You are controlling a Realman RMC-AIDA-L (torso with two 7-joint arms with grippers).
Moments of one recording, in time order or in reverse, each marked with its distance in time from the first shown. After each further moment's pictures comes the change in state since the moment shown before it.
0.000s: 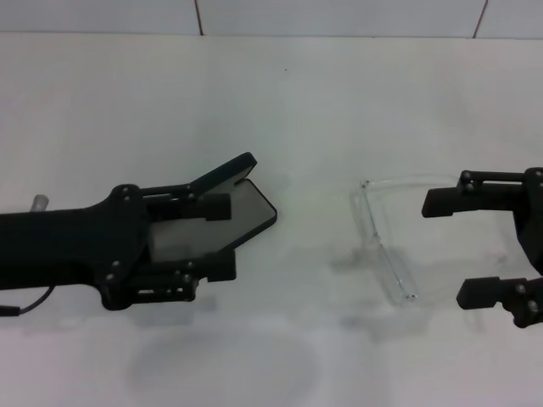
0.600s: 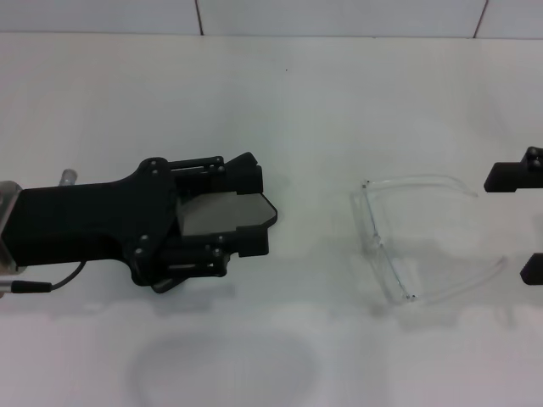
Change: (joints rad) left arm -0.045 -0.032 0.008 -0.006 -0.039 -0.010 -0.002; right arm -0.039 -0.071 0.025 0.023 0.074 -0.028 -0.010
